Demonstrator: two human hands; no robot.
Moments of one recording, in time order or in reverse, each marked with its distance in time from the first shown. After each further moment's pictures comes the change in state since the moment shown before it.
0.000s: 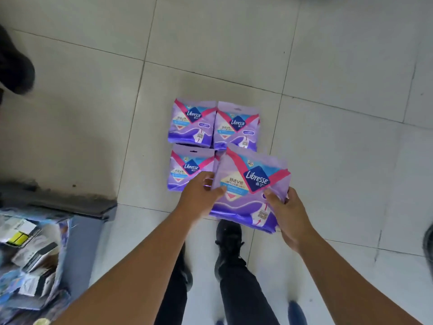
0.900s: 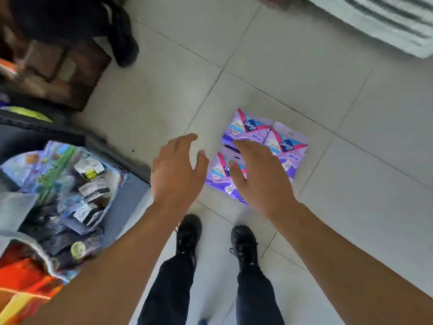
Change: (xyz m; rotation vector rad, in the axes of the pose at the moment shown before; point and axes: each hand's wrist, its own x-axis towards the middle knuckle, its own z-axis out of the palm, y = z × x) left_hand -0.111 0.020 -0.105 0.462 0.864 0.229; right_hand -0.082 -0.118 0.136 -1.071 -0.210 -1.172
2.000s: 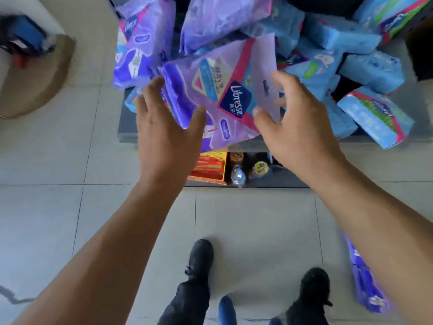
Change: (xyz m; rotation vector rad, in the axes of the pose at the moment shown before) left_hand -0.401 -0.459 -0.289 -0.400 0.922 -0.796; right_hand -0.232 -0.556 0.233 0.083 -0.343 -0.782
